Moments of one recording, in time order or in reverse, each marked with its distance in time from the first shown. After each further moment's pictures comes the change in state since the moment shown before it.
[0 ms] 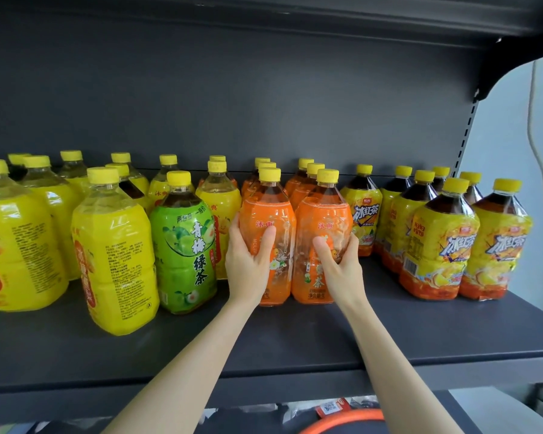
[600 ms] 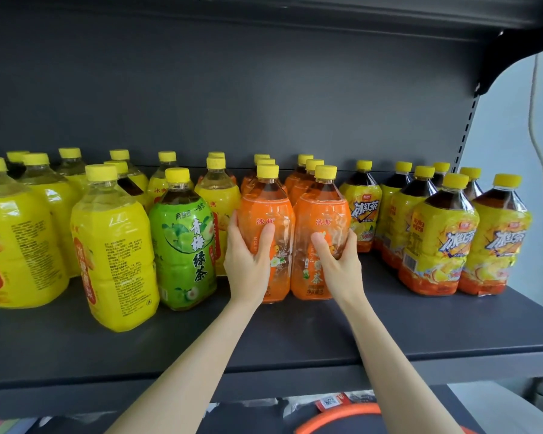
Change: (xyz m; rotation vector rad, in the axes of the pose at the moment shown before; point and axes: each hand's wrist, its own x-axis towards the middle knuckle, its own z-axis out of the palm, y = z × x) left_hand -0.006 0.006 0.001 0.023 0.049 -0.015; right_hand 0.000 0.000 0.001 0.021 0.028 0.001
